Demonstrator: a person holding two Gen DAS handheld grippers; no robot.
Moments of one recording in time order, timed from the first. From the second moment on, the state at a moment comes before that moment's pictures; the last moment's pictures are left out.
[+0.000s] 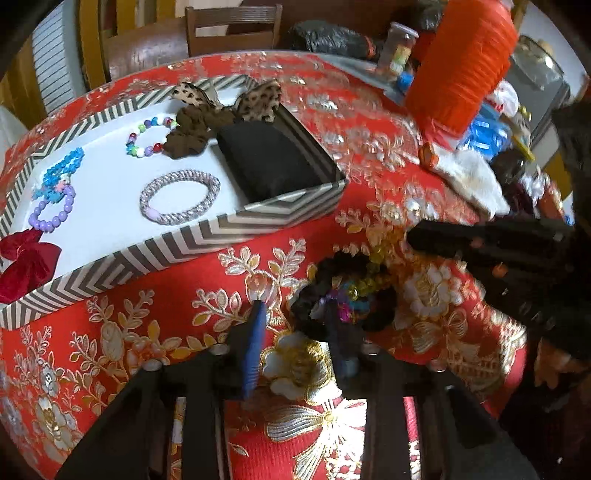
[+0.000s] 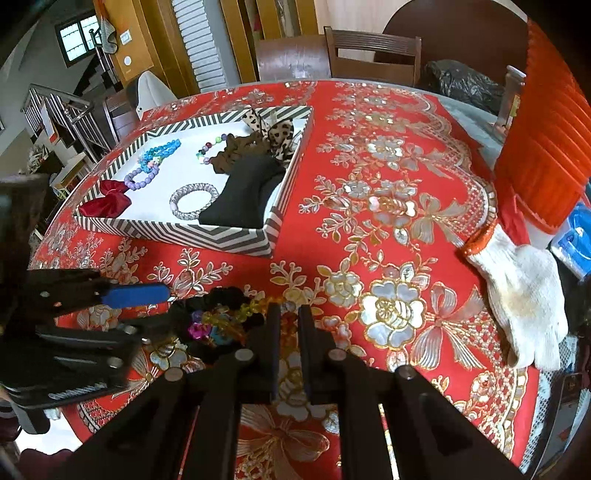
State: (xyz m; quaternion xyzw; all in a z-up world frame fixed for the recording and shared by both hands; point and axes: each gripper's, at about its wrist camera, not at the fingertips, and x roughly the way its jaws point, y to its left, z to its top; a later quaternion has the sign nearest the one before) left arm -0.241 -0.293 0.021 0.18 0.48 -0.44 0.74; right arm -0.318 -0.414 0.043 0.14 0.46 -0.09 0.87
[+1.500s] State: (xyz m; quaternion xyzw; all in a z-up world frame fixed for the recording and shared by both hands) left arm -0.121 -0.189 0.109 0.13 0.38 -0.30 0.86; right arm -0.254 -0.365 0.131 0.10 0.39 0.00 0.92
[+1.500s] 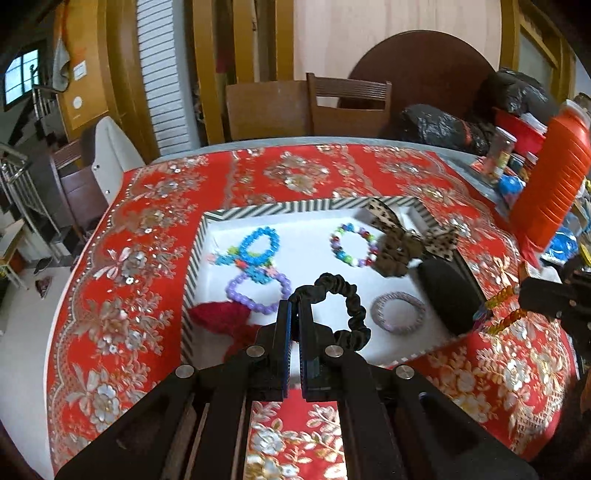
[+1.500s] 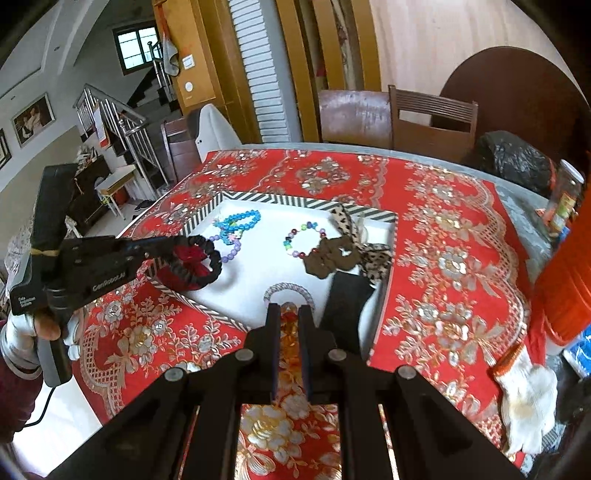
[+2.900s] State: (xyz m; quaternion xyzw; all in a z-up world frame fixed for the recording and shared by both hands) left arm -0.030 -0.234 0.045 0.09 0.46 -0.28 0.84; right arm -0.123 -0.351 0.045 0.15 0.47 0.01 0.87
